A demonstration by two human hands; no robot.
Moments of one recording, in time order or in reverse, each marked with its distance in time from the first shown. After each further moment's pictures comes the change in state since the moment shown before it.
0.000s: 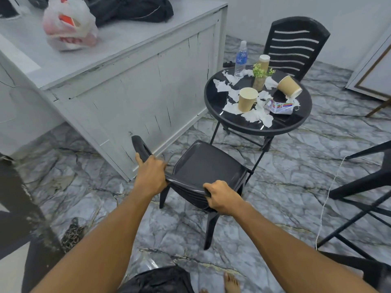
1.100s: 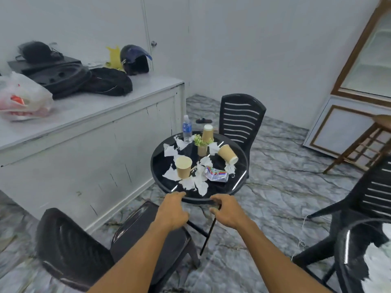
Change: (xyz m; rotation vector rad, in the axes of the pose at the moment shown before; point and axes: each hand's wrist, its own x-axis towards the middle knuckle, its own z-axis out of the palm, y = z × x) left_hand 0.135 0.325 -0.106 -0.639 -0.034 -0.006; right_hand -0.053 0.273 -0.241 0.365 0.257 0.307
